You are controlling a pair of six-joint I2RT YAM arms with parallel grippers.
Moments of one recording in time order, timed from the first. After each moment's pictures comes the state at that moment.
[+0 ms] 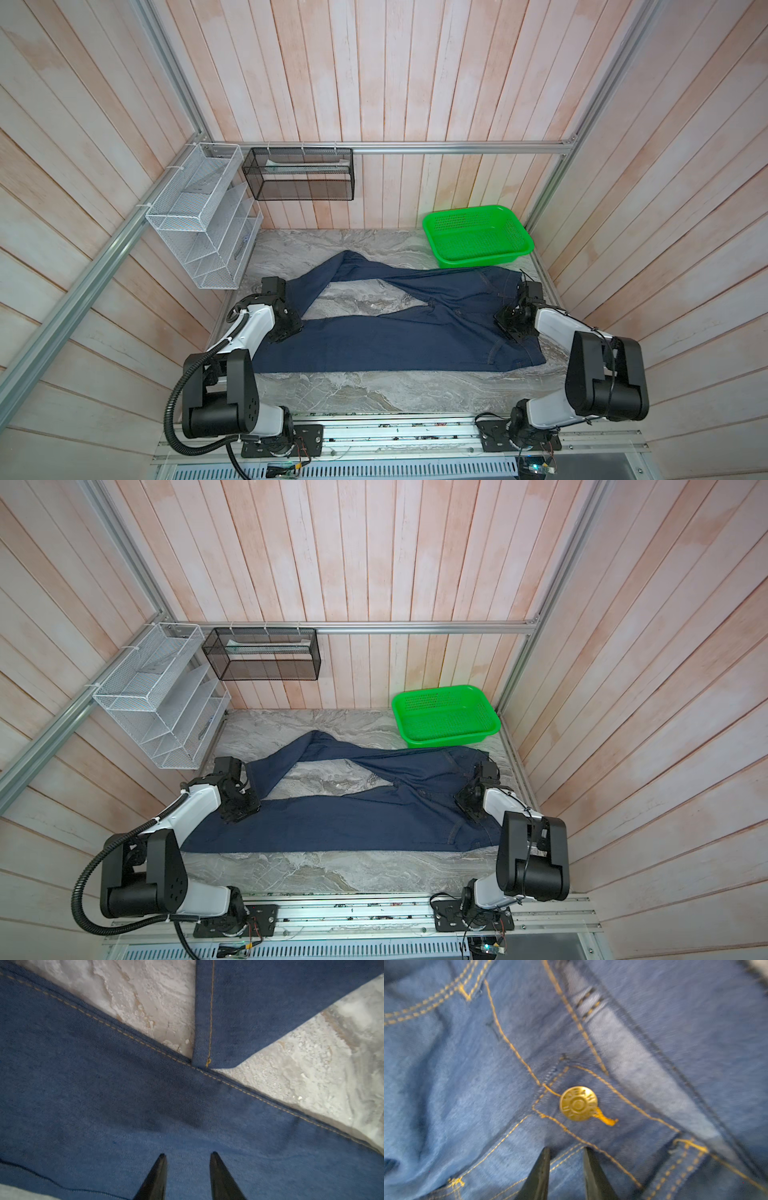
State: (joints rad) left arm 0.09 1.45 0.86 -0.72 0.02 -0.39; right arm -0.15 1.49 0.72 -0.40 -0.11 0.75
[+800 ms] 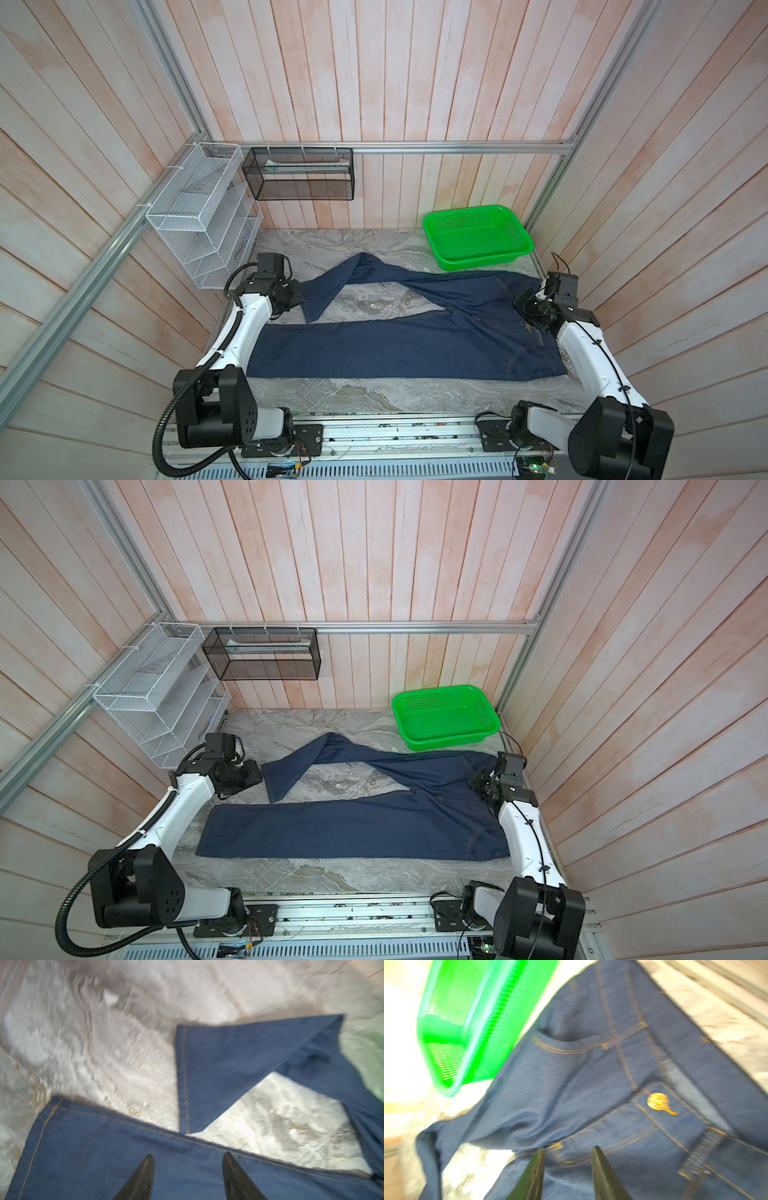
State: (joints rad) left arm 0.02 1.40 1.11 -0.72 0.05 -0.37; right arm -0.18 1.16 0.82 -0.52 -0.18 0.64
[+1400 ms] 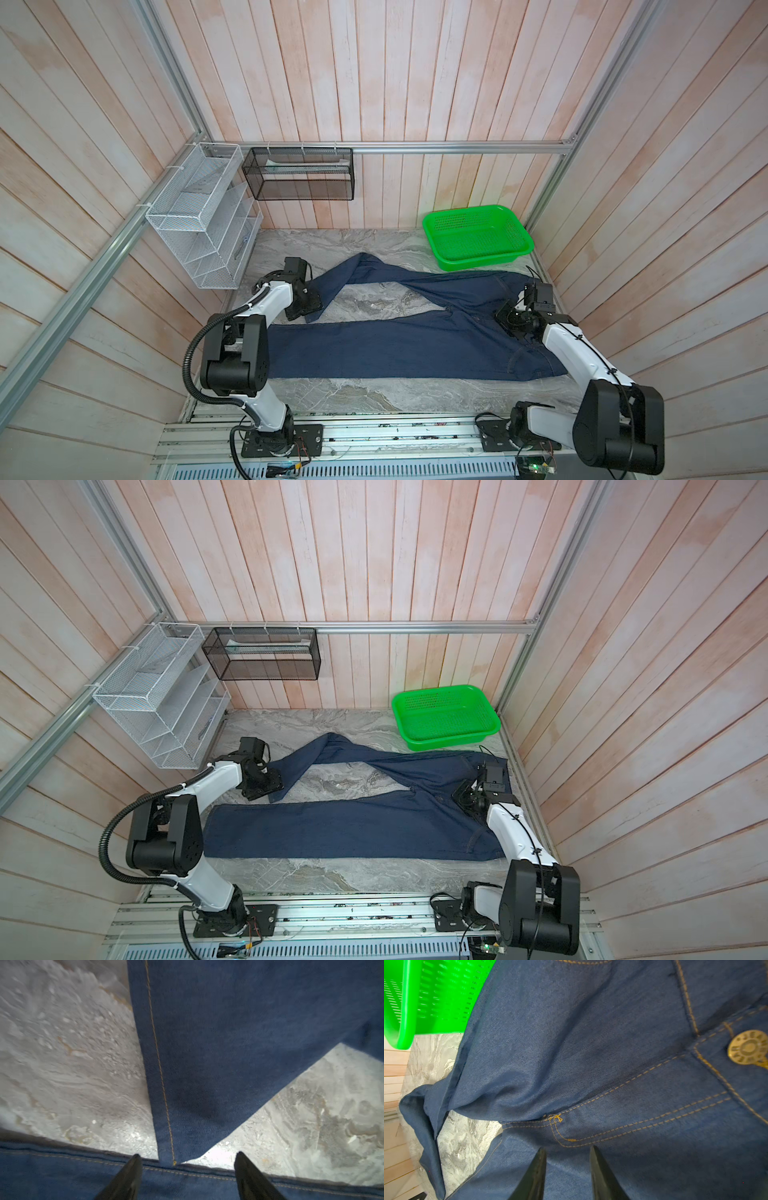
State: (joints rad) left arm -0.07 1.71 1.08 -0.64 0.06 -0.36; right arm -0.09 1.23 0.68 -0.44 -0.24 0.69
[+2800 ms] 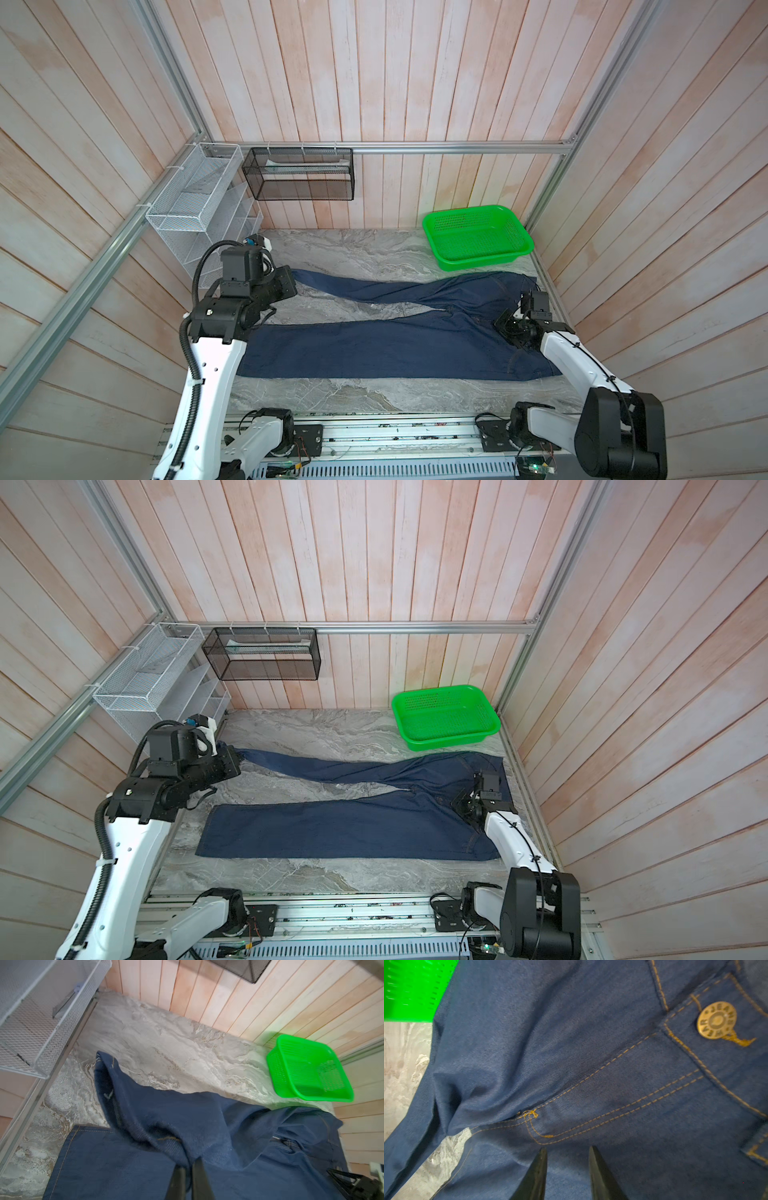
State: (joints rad) left arm -0.03 1.10 1.32 -0.96 0.10 -0.34; right arm -0.07 1.20 0.60 -0.43 -0.15 0.68
